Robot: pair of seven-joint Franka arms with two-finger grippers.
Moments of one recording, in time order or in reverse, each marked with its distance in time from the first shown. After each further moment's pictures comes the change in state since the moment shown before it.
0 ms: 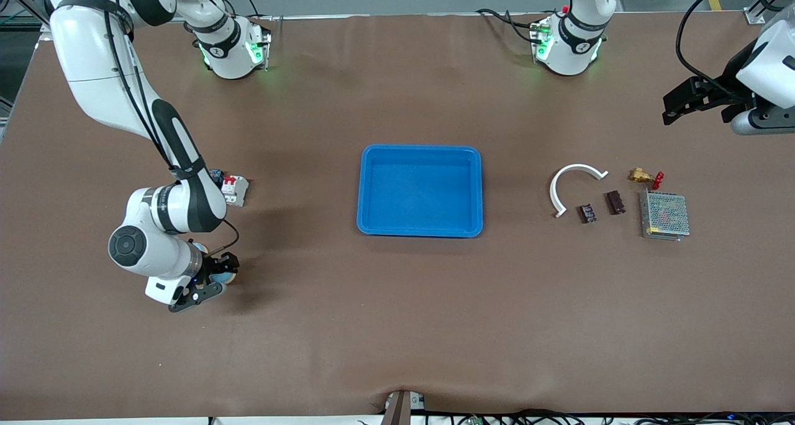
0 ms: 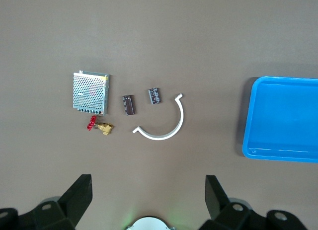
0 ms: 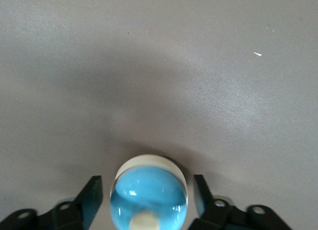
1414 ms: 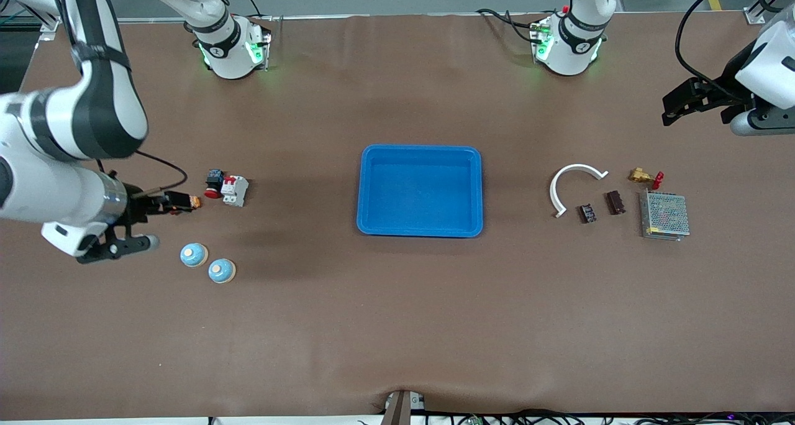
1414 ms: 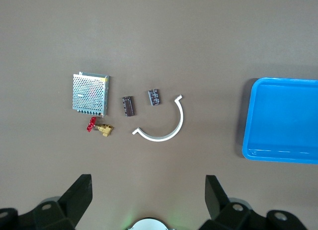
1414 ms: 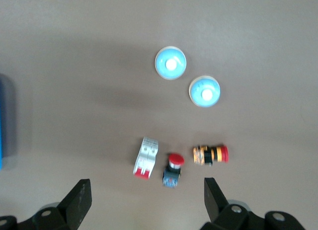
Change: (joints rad) left arm 0.000 -0.001 -0.001 -0.004 0.000 0.011 0.000; right arm -0.001 -0.455 -0.001 0.084 0.003 -0.737 0.239
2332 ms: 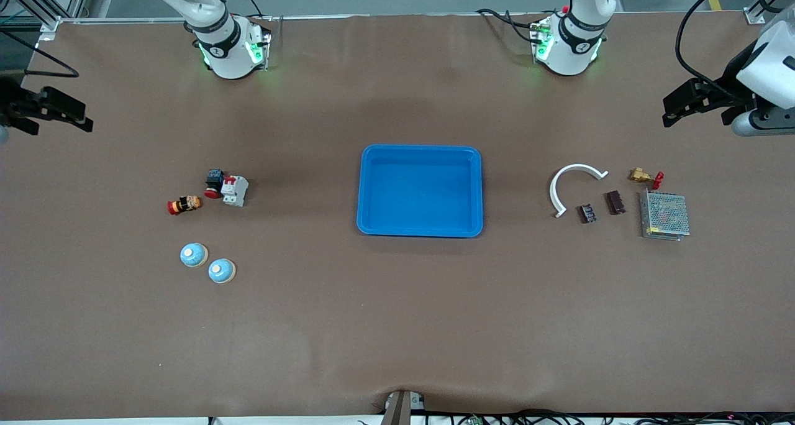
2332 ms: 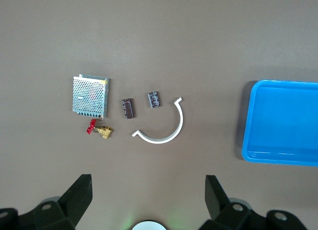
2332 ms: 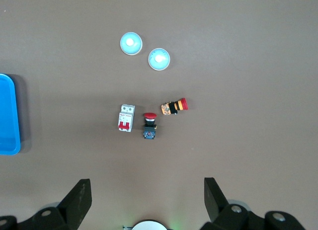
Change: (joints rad) left arm 0.000 0.000 0.000 0.000 0.000 0.008 0.000; right arm -0.159 -0.366 -0.006 -0.098 -0.006 -0.151 0.008
